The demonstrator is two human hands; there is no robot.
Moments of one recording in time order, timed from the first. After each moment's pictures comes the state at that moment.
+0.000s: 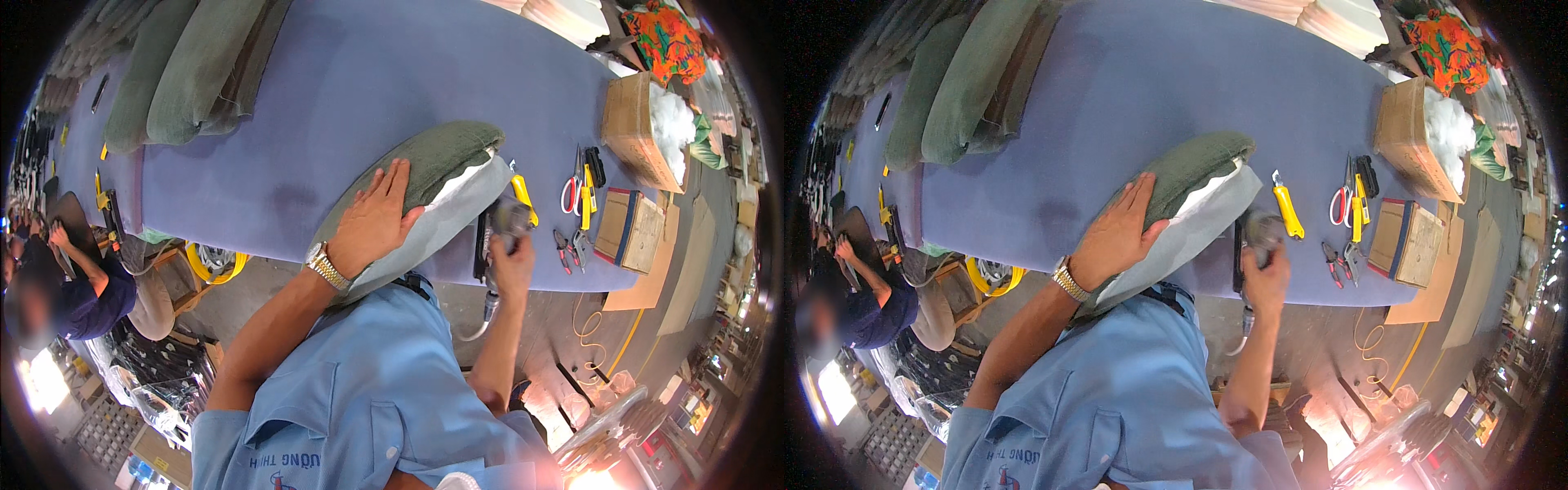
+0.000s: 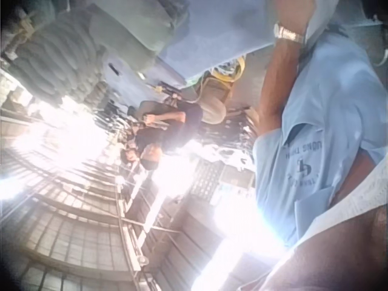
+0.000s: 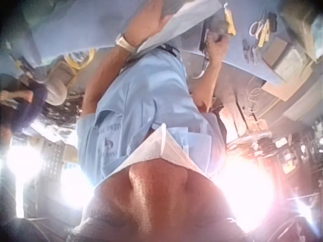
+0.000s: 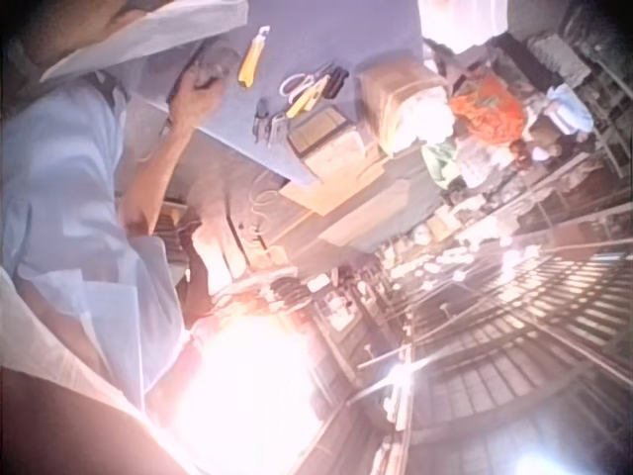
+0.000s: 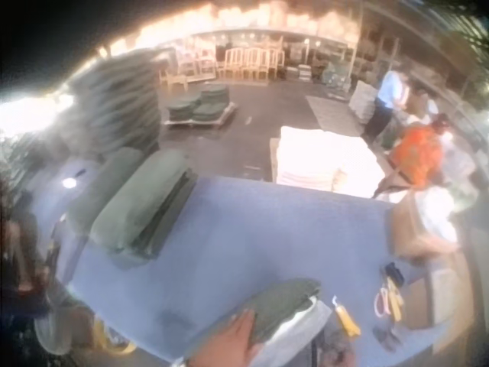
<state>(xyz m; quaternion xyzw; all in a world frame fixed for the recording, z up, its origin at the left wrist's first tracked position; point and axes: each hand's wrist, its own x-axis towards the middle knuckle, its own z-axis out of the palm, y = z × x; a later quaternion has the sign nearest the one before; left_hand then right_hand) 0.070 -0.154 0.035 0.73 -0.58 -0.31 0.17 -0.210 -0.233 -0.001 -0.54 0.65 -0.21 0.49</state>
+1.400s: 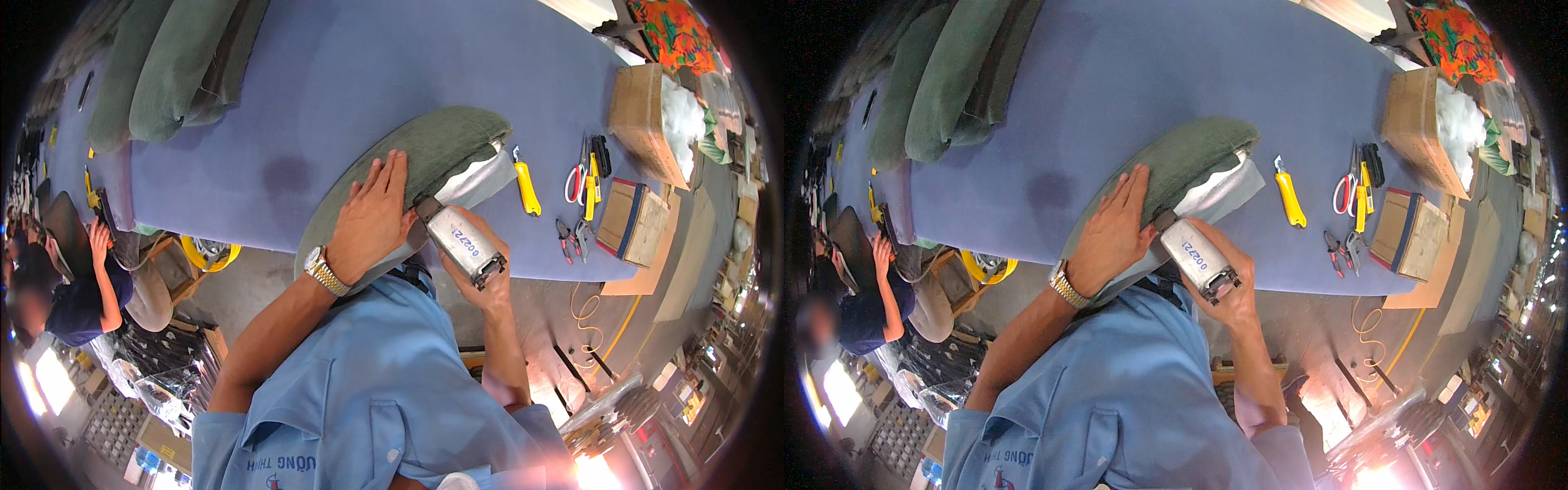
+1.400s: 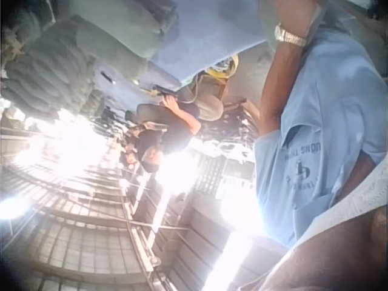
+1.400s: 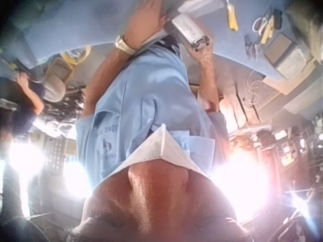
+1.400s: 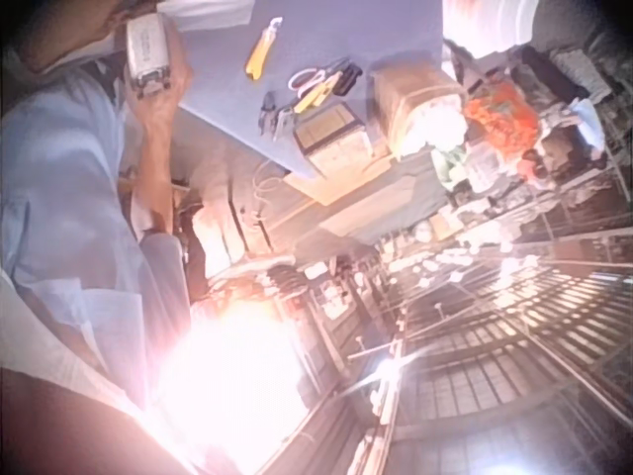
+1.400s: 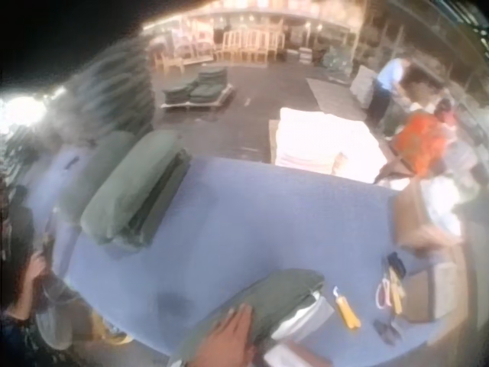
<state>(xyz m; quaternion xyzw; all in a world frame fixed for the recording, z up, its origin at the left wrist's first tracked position) 0.058 -0.158 0.049 0.76 -0.55 -0.32 0.15 -0.148 -0.218 0.056 -0.71 0.38 -0.22 0.55</state>
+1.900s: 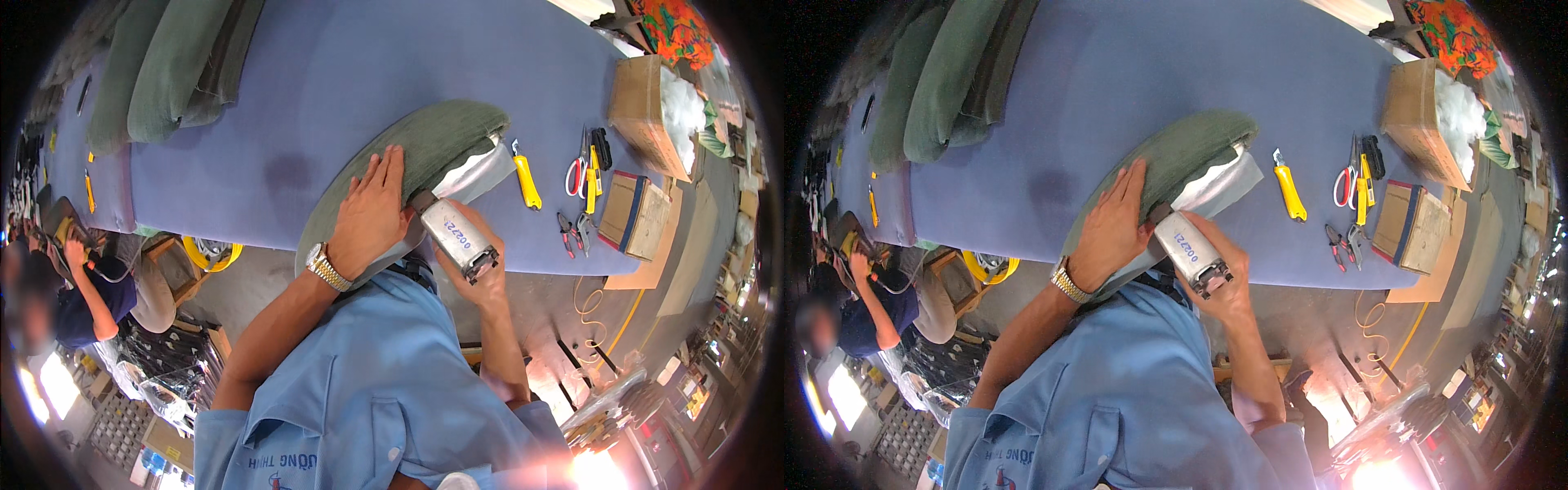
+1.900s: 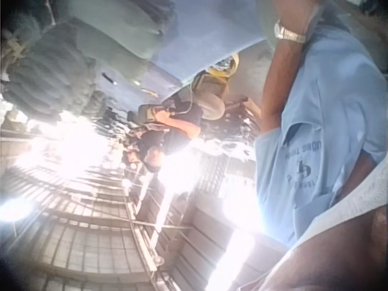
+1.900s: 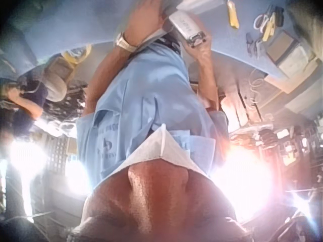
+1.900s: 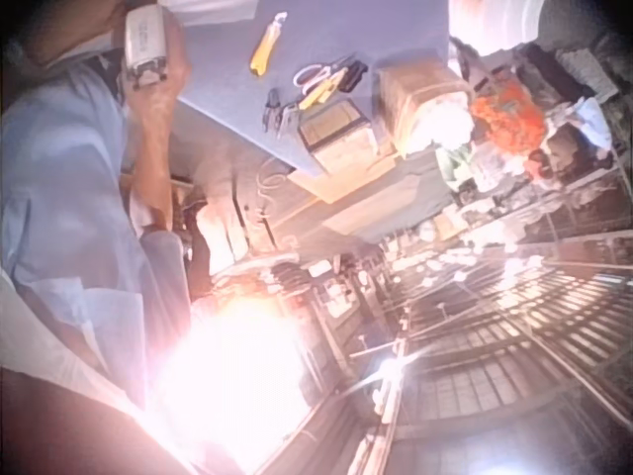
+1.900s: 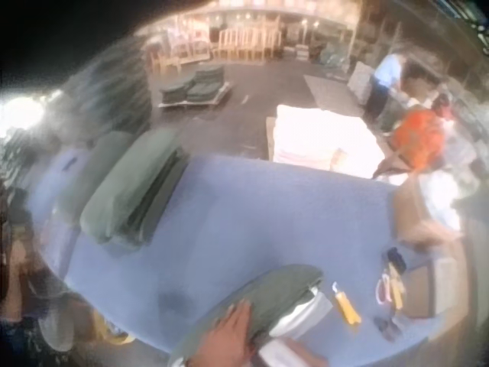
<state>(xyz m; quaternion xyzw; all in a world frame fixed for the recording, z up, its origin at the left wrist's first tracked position) 0.057 -0.157 0.041 0.77 -0.54 -0.31 0.15 -0.140 -0.214 0.057 -0.71 0.37 -0.23 0.55</state>
